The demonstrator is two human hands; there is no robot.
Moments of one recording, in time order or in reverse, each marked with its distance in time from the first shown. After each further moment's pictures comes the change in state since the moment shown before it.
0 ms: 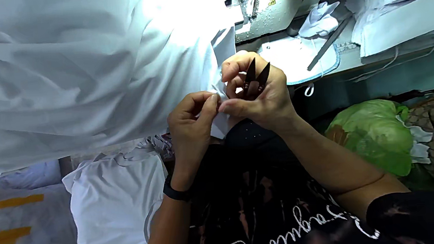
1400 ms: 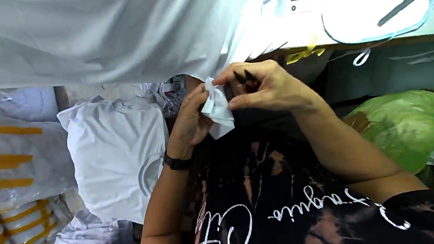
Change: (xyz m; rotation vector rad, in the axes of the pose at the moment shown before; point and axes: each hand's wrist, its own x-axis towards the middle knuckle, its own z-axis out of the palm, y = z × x) left_hand -0.077 -0.050 -0.037 -0.728 -0.016 -0.586; right_hand -0.037 0.043 0.009 0.111 -0.545 0.194
